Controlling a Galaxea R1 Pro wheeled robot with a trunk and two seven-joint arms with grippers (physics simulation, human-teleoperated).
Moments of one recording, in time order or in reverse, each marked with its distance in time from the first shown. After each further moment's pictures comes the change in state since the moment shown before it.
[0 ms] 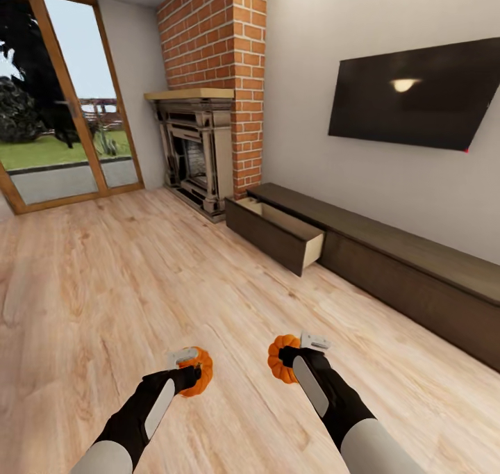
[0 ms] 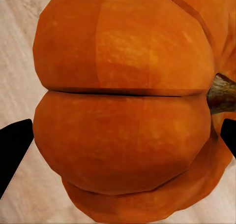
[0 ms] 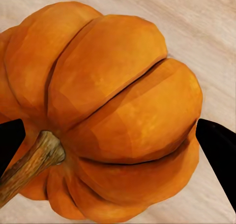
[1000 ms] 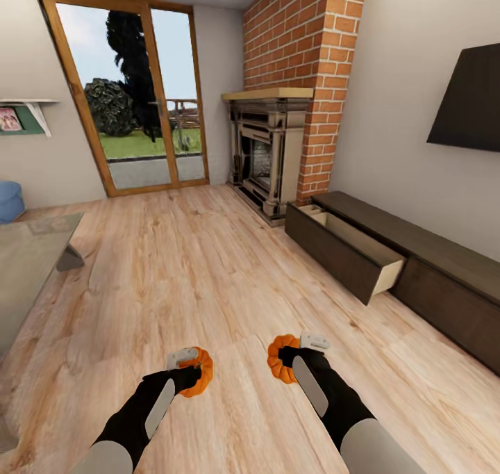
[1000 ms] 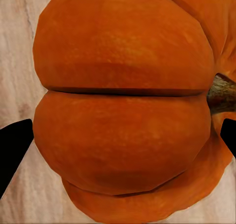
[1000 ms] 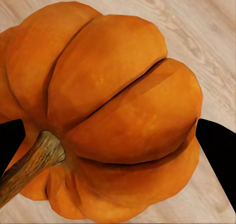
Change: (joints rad) left arm 0.000 -0.001 0.000 0.000 0.000 0.001 0.000; right arm 0.000 0.001 0.002 0.000 0.000 0.000 0.000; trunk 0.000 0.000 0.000
